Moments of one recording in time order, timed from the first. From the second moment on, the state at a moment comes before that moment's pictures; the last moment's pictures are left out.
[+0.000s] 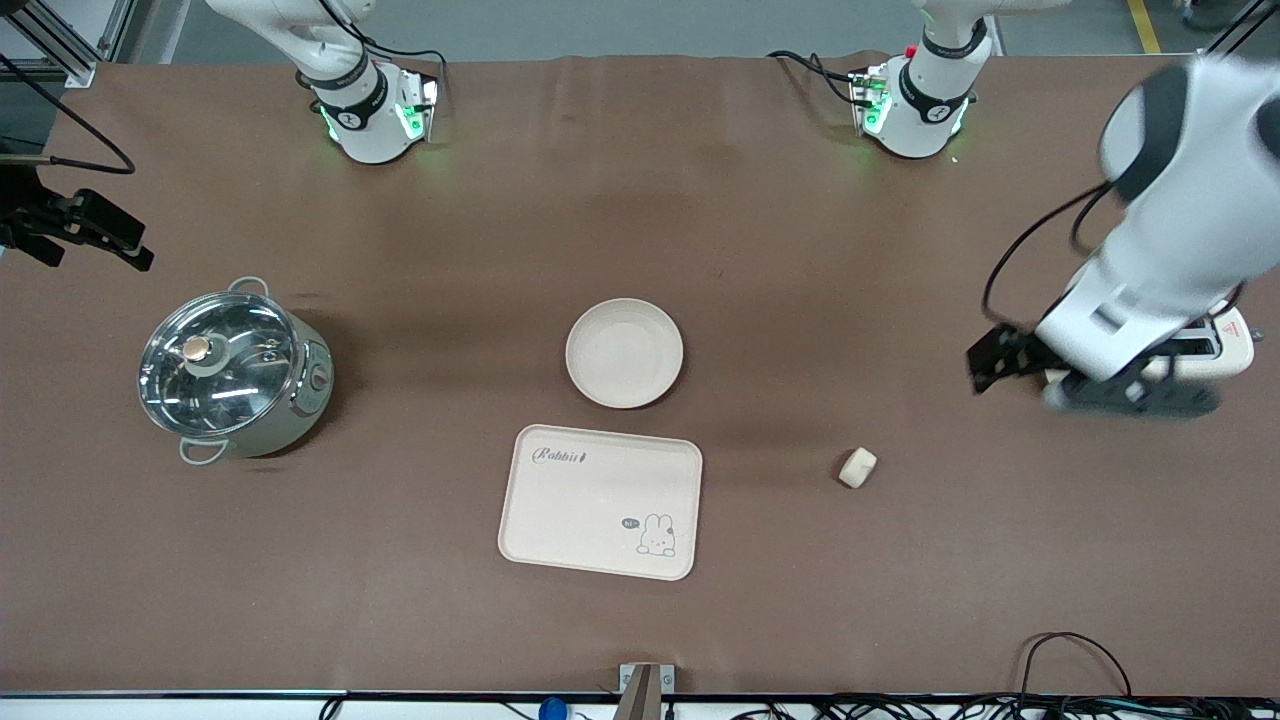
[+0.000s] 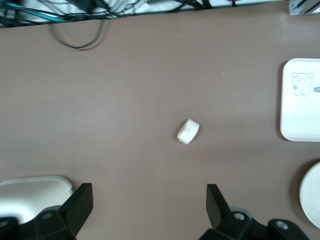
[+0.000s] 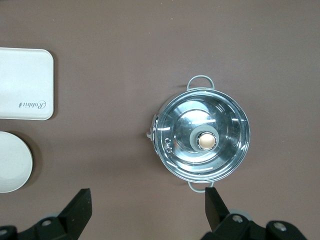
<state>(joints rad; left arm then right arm) -0.01 0.11 -0.20 -1.54 0.07 1.82 -0.14 -0.07 -0.06 0.04 -1.61 0.00 1.59 0.04</state>
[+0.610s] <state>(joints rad) -0.11 -0.05 -0.07 -1.63 0.05 1.65 -0.10 -0.06 -0.06 0.05 -1.61 0.00 1.59 0.04</state>
